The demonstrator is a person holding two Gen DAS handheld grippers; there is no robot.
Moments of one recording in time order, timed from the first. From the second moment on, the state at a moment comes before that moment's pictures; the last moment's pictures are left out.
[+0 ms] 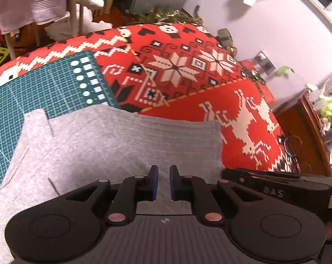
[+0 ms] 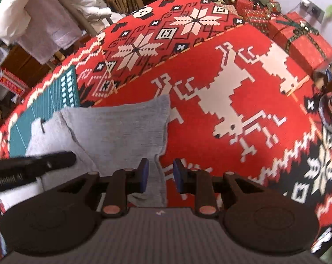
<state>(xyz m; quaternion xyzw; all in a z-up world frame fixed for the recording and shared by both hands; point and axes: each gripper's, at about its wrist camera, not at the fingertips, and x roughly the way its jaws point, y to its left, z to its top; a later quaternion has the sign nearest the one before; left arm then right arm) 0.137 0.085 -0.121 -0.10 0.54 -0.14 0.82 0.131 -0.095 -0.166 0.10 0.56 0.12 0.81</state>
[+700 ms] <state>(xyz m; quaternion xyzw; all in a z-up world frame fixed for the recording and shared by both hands) 0.116 0.098 -0.110 -0.16 0.55 -0.11 0.81 0.122 -0.069 -0.131 0.09 0.52 0.19 0.83</state>
